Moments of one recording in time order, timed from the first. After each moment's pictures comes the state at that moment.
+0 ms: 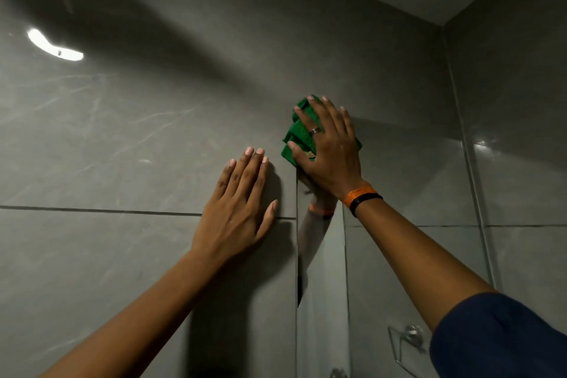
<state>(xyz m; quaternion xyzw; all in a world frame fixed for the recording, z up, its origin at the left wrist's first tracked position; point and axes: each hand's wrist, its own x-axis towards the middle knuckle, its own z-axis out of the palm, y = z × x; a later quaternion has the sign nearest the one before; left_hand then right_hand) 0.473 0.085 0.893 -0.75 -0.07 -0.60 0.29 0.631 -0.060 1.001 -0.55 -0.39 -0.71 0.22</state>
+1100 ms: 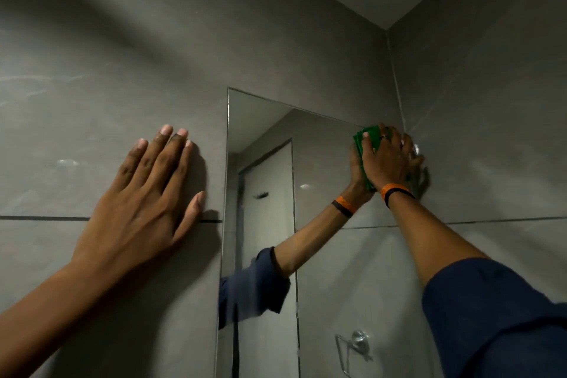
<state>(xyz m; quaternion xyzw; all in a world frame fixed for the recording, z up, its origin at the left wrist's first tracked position) 0.494 0.094 0.901 -0.70 -0.07 -0.63 0.33 0.813 -0.212 1.014 -0.71 -0.07 -0.59 0.38</state>
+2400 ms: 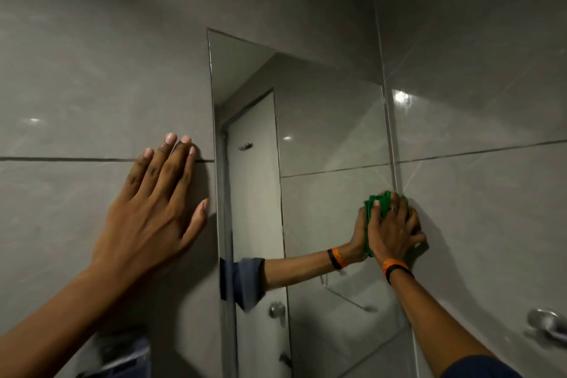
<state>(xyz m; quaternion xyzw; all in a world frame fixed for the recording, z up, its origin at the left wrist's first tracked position) 0.491 0.080 0.818 -0.76 -0.02 -0.58 0.30 0.817 -0.234 0.733 -0.79 0.05 -0.46 0.41</state>
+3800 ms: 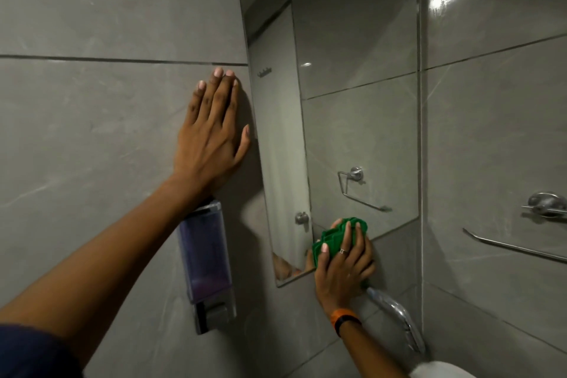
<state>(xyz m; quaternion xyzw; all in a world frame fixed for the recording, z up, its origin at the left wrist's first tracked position) 0.485 0.072 0.779 -0.79 0.01 -0.57 0.23 0.640 -0.084 0.480 -0.80 0.00 -0.43 0.41</state>
